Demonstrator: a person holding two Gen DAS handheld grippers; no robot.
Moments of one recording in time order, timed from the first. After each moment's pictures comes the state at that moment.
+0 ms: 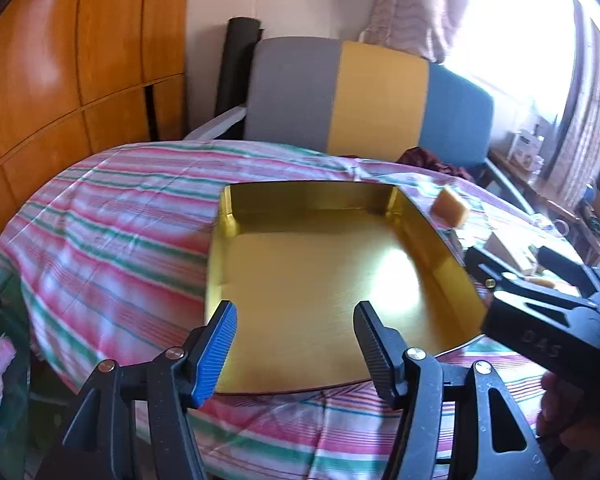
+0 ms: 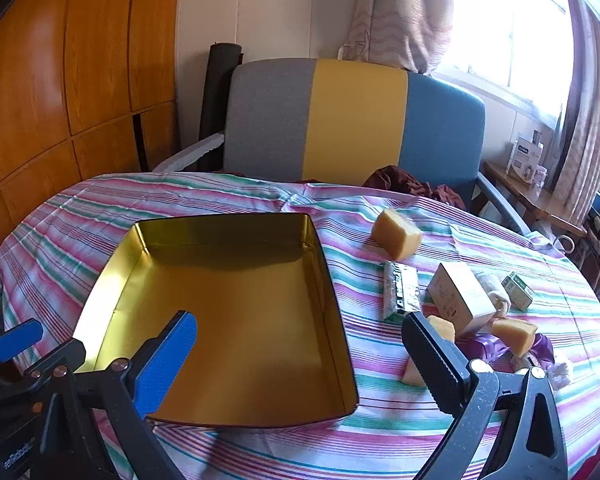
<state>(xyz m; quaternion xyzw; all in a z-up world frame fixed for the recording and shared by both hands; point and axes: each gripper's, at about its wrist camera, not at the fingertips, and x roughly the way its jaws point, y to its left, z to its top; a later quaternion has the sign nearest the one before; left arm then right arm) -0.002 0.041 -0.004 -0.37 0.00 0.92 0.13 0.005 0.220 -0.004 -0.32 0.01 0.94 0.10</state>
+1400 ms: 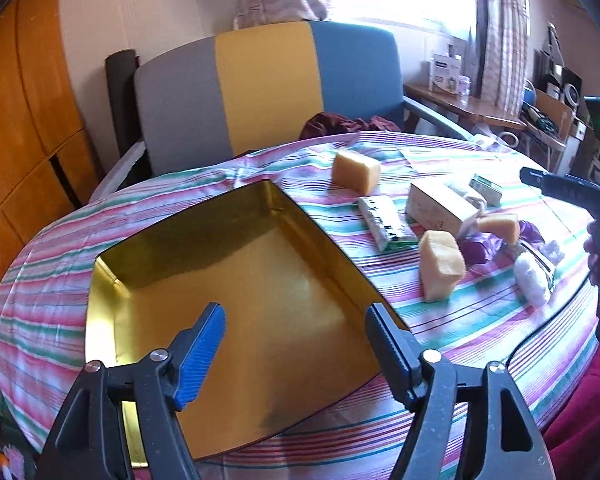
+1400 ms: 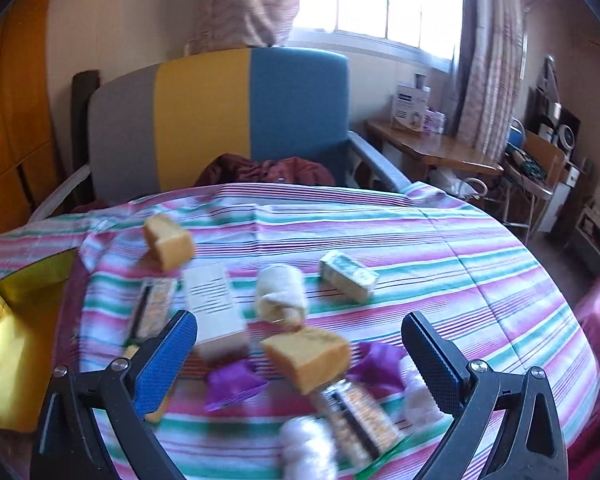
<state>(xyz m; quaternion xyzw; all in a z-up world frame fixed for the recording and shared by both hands) -0.011 0.183 -0.007 -0.36 0.15 0.89 0.25 0.047 0.486 -0.008 -0.32 0.08 0.90 0.27</state>
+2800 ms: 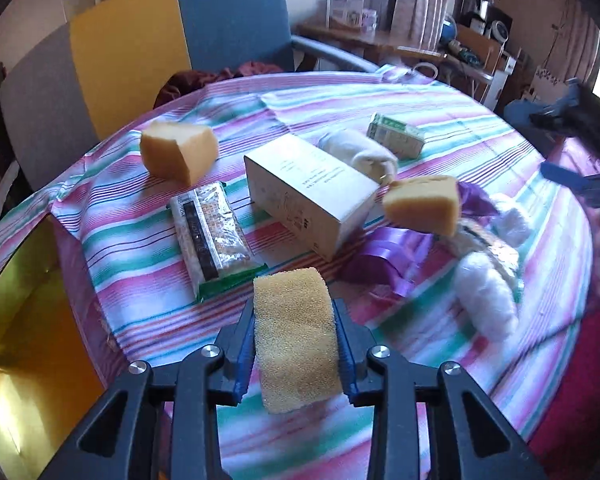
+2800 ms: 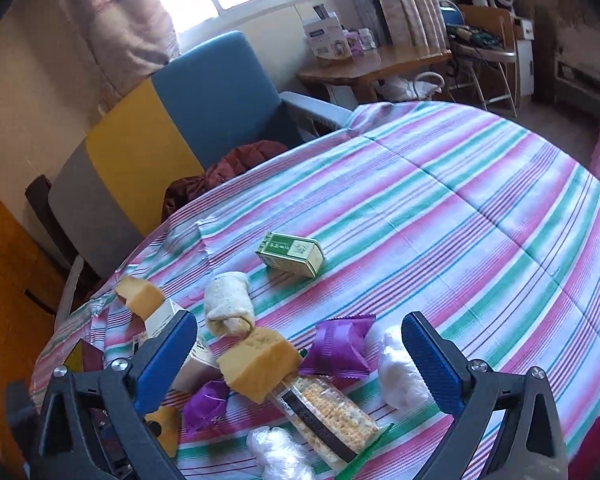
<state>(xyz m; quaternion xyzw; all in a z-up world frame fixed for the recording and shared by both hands) -0.033 0.350 -0.065 -0.43 0.20 0.79 0.39 0.090 0.587 -0.032 -0.30 0.32 0.85 0.28</state>
